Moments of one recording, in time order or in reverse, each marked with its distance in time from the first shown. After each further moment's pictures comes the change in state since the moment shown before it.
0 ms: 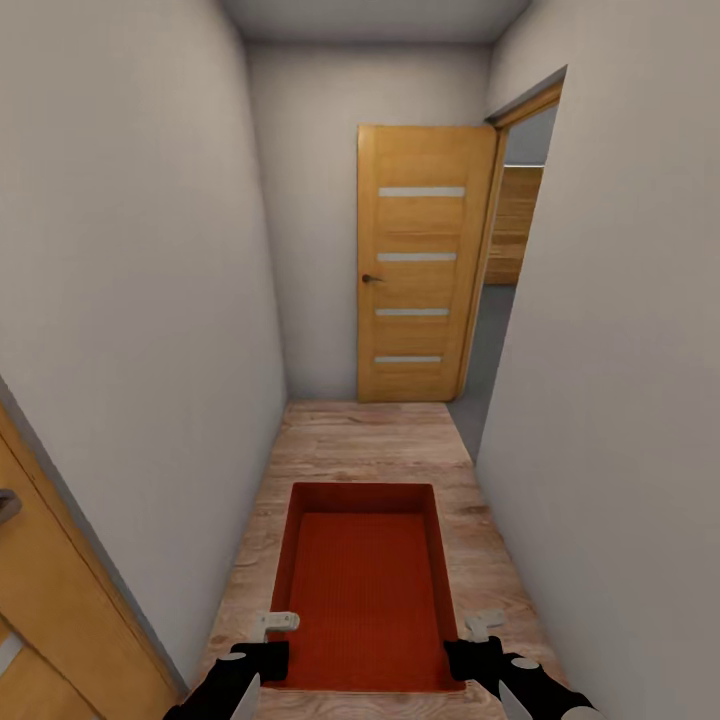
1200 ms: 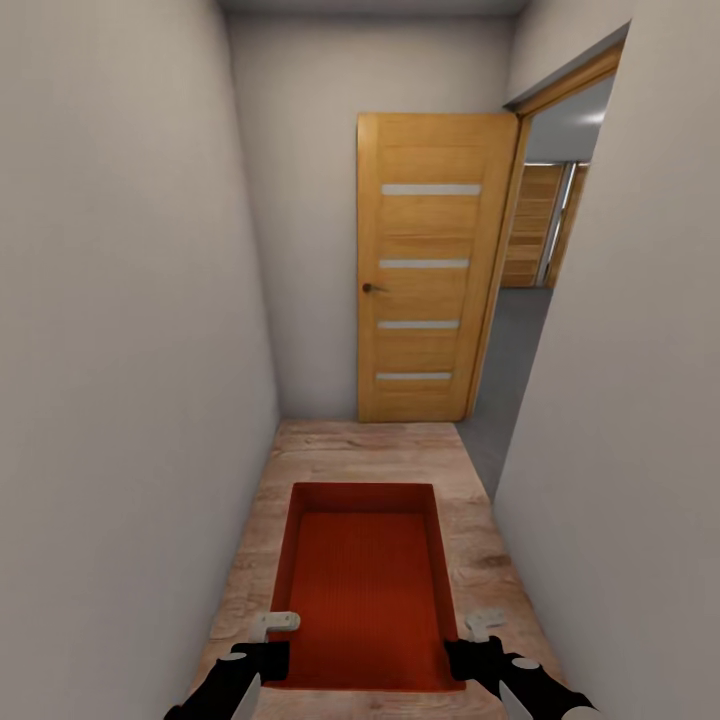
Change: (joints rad) left arm 0.000 -0.001 0.000 0.000 -0.001 -0.002 0.001; right arm 0.000 -0.001 0.000 0.000 0.000 -0.002 0.001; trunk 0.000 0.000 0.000
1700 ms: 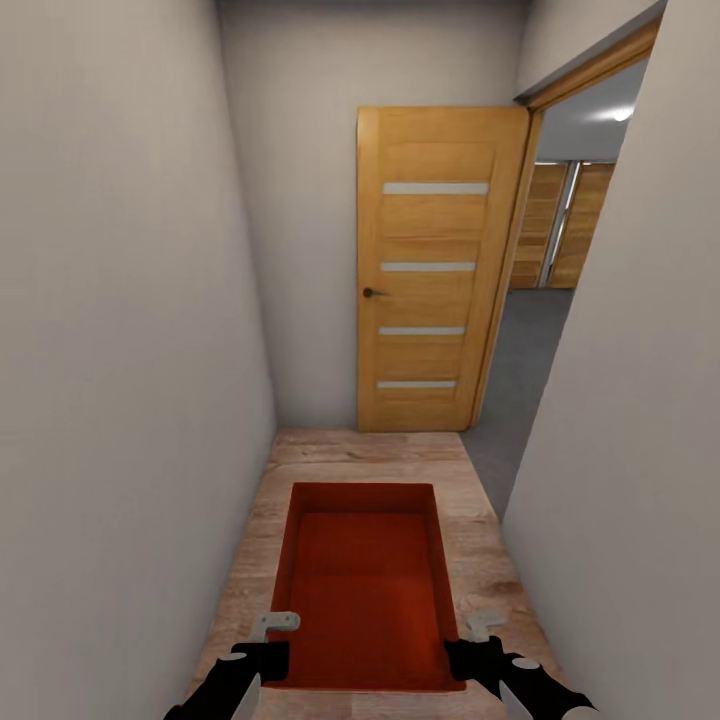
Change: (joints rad) left arm 0.000 -0.001 0.001 0.000 -0.001 0.000 0.000; right arm 0.000 -0.001 0.000 0.000 0.000 0.000 0.001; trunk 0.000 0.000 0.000
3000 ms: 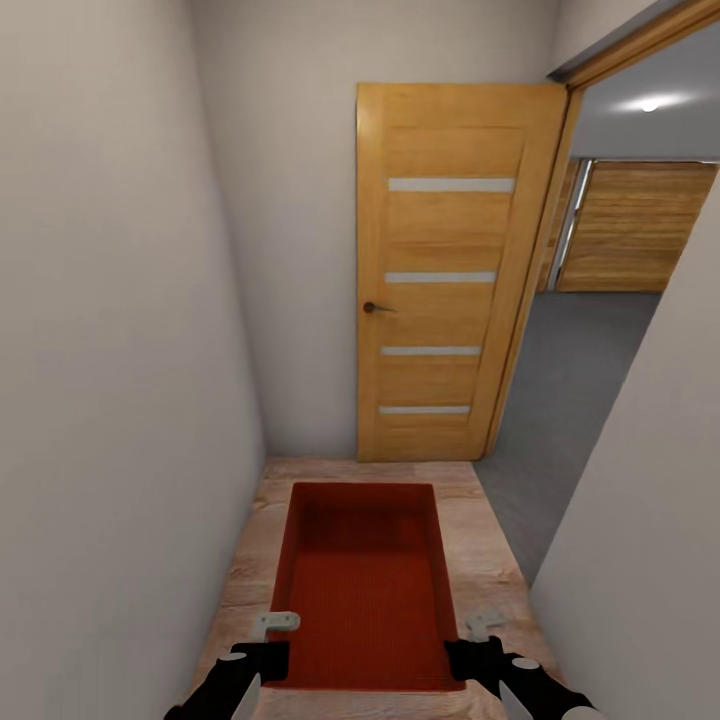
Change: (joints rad) left arm 0.000 0.001 0.000 0.000 0.000 0.000 -0.001; right arm 0.000 0.001 -0.001 0.000 0.002 0.000 -0.001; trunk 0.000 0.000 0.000
